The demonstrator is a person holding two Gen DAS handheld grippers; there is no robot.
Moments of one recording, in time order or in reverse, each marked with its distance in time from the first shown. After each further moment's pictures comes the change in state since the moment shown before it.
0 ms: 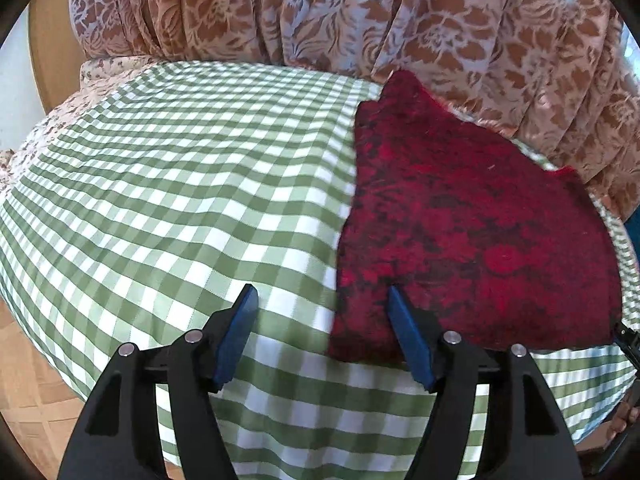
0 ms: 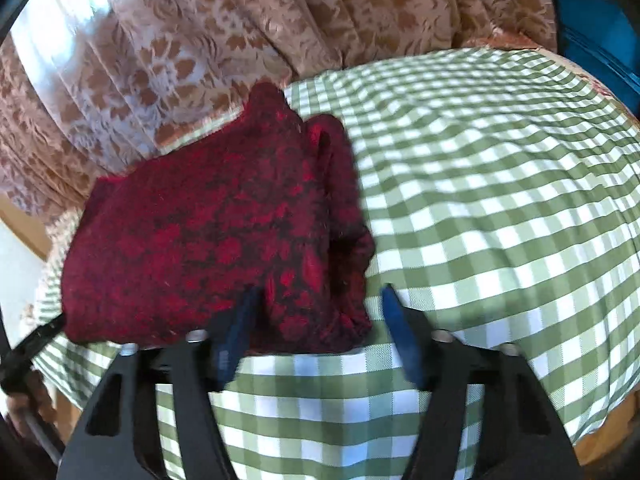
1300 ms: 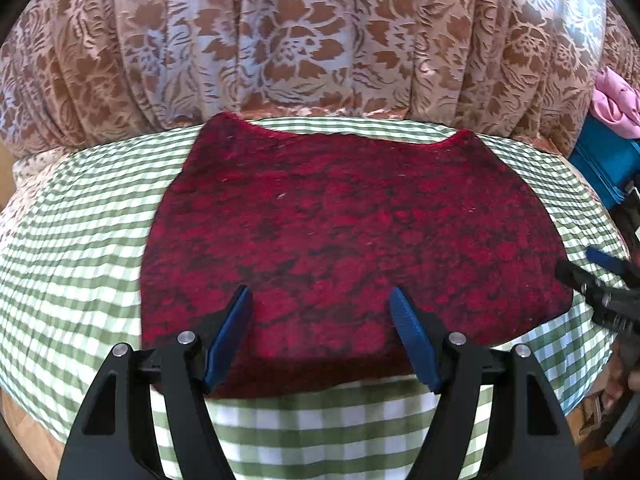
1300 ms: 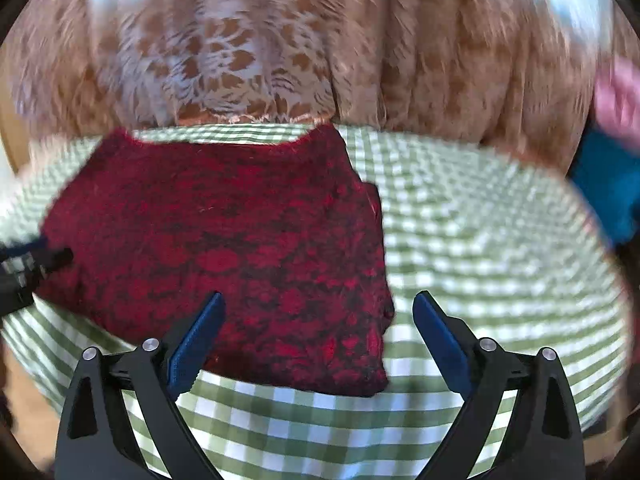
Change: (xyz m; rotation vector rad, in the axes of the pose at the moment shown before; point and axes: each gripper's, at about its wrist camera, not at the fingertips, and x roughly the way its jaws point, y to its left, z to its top) left arm -0.034 -0.130 0.006 0.294 -0.085 -0.153; right arm -0.025 0.054 0.028 -0.245 -0.093 -0.086
